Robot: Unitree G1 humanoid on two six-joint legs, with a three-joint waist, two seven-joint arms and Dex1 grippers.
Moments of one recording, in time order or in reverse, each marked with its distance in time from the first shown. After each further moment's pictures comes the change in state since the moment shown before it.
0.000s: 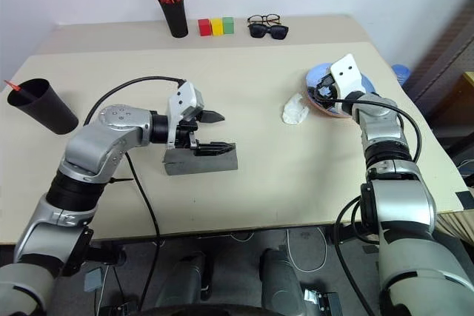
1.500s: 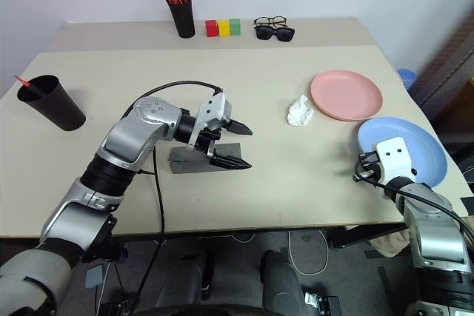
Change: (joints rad) left arm -0.127 -0.137 -0.126 0.235 0.137 -0.218 -0.286; right arm 0.984 -0.071 -0.273 -1.194 0.205 0.622 -0.130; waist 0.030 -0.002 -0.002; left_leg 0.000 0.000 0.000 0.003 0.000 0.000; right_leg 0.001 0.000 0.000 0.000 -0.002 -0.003
